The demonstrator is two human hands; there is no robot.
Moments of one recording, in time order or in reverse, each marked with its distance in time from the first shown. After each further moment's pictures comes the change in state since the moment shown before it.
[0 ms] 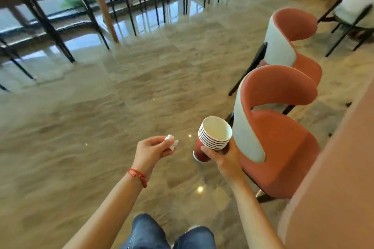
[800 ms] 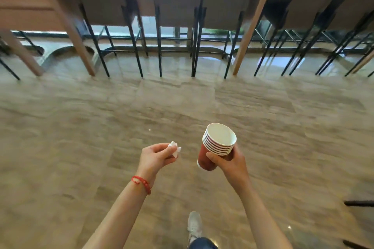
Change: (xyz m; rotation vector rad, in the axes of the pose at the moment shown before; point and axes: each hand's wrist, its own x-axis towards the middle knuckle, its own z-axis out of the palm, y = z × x) left_hand 0.089 0.111 -0.375 -0.329 0.572 0.143; right_hand 0.132 -0.031 0.449 -0.080 -0.629 0.001
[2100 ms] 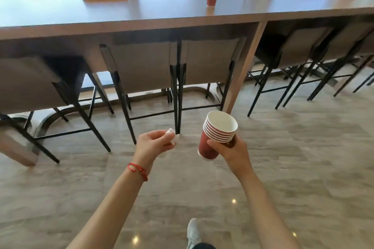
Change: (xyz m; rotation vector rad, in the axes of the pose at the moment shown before) left_hand 0.657 0.337 0.172 0.093 -0.262 0.105; right_hand 0.689 -0.158 0.083 -0.019 0.218 -0.113
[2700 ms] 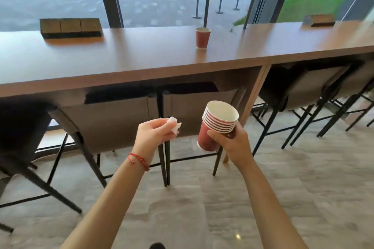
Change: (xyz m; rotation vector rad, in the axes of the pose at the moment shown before) left_hand 0.320 0.122 0.140 0.031 -0.051 0.210; right_hand 0.365 -0.057 -0.033 -0.079 -0.028 -0.165
